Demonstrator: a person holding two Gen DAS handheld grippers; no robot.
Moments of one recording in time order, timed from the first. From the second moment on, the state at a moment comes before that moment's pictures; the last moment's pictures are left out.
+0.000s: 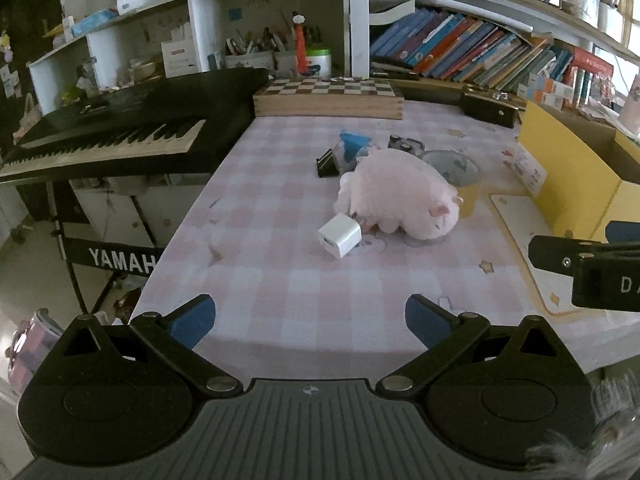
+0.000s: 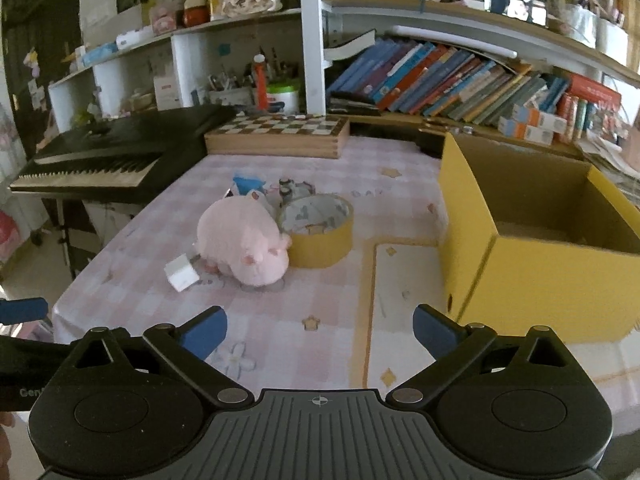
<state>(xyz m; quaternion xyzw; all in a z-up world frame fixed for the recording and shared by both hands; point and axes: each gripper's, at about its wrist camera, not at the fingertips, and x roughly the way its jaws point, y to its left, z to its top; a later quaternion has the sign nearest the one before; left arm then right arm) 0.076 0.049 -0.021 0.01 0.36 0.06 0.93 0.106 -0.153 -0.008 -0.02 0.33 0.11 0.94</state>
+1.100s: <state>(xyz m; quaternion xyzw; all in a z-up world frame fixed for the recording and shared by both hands) 0.210 0.047 -0.066 0.01 0.43 0.03 0.90 0.262 -0.132 -0.033 -0.03 0.39 0.13 0.91</state>
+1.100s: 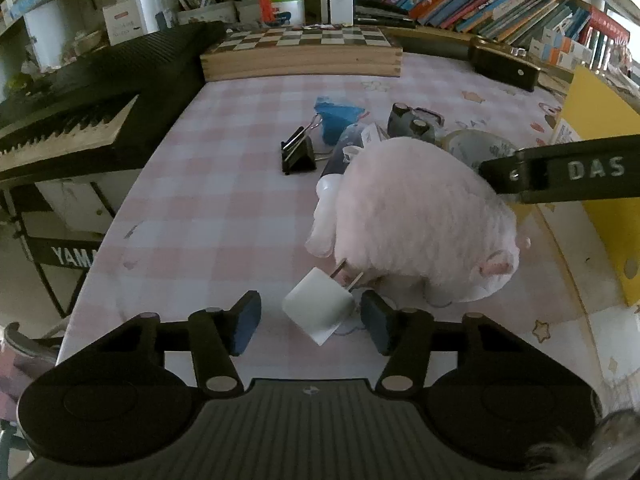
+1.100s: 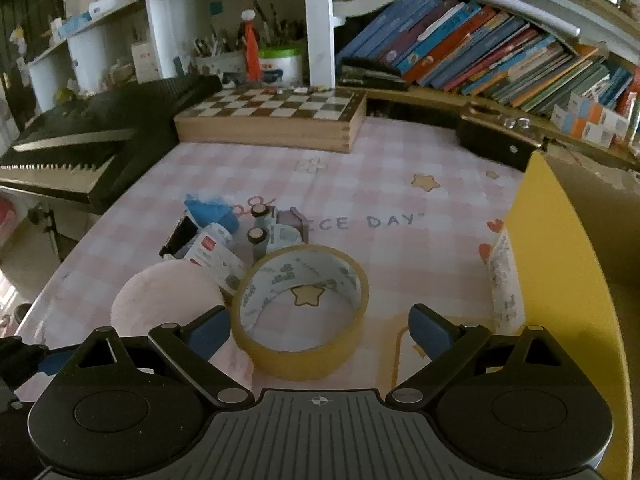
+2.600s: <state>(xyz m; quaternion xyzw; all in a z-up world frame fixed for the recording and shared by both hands) 0.144 0.082 0.009 -0.08 0.35 0.03 0.93 0.214 -0.152 0.018 0.01 0.35 0.18 0.92</state>
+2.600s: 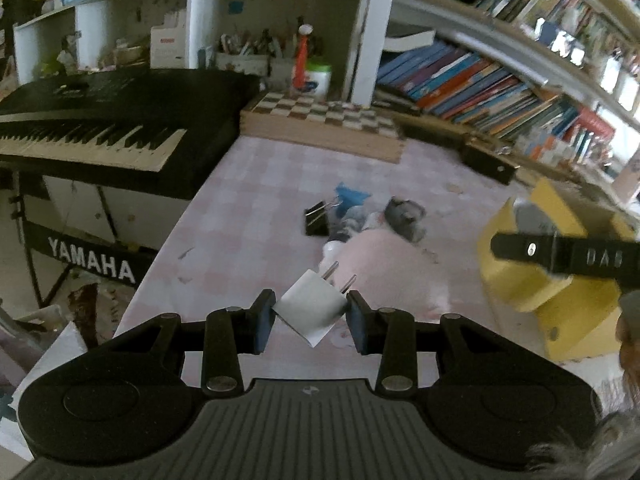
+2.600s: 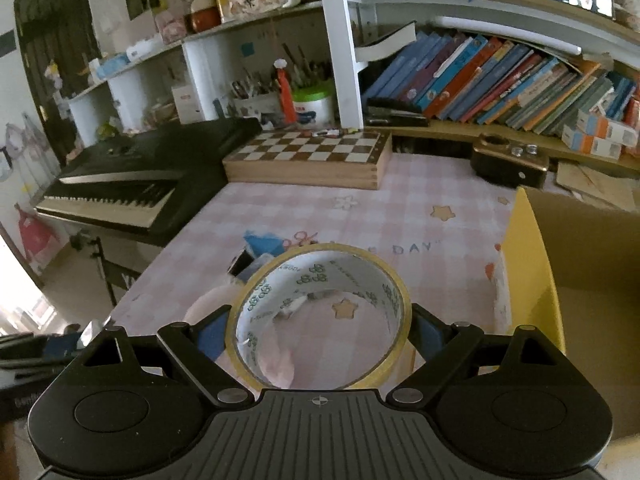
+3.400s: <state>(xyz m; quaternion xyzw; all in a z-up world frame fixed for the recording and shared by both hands) 0.028 0.038 0.017 -0.05 0.36 -0.11 0.93 0.045 -0.199 0.013 0.05 0.37 0.09 0.92</state>
